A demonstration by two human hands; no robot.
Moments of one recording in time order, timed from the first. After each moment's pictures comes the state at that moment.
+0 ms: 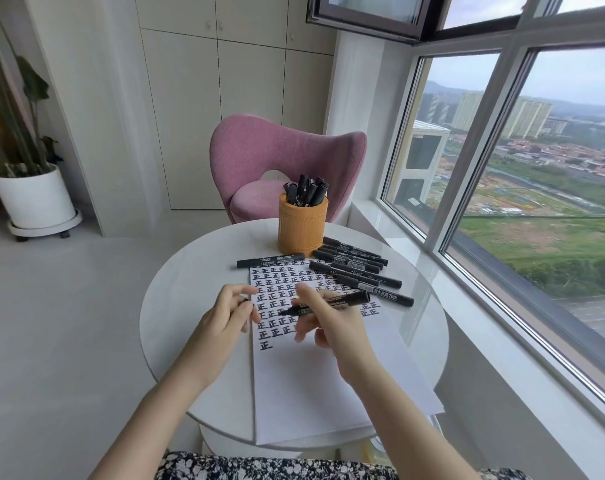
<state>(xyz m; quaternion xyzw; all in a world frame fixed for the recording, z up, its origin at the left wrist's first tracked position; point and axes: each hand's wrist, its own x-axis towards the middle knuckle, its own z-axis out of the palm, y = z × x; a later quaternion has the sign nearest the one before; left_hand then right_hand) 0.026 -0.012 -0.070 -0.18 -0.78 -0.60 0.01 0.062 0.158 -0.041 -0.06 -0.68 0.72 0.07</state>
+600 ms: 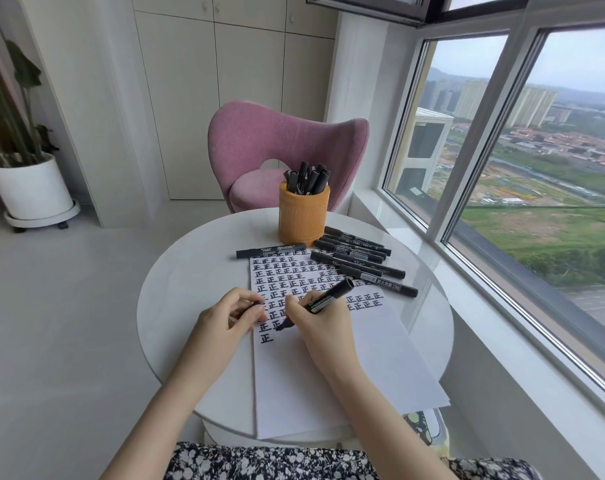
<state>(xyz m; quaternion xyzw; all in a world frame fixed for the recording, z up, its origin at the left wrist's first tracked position) 0.026 -0.007 -0.081 -0.16 -0.79 -0.58 0.04 0.054 0.140 -0.067 -0.07 -0.79 0.58 0.19</state>
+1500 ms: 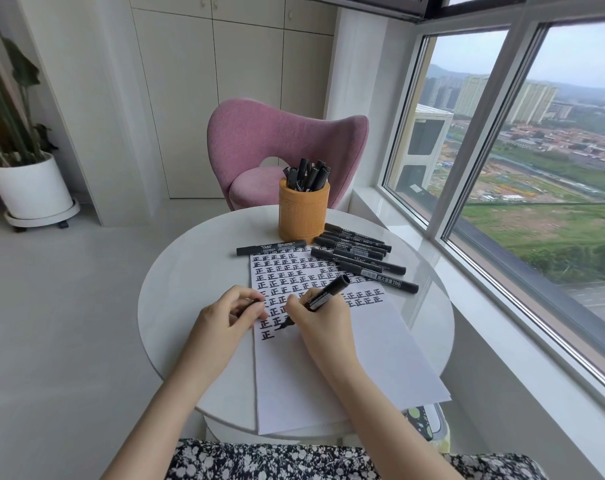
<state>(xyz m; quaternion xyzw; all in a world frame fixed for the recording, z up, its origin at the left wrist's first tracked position) 0.024 -0.010 -0.086 -0.15 -0.81 -0.57 0.04 0.053 0.139 -0.070 -0.09 -0.81 0.56 0.17</state>
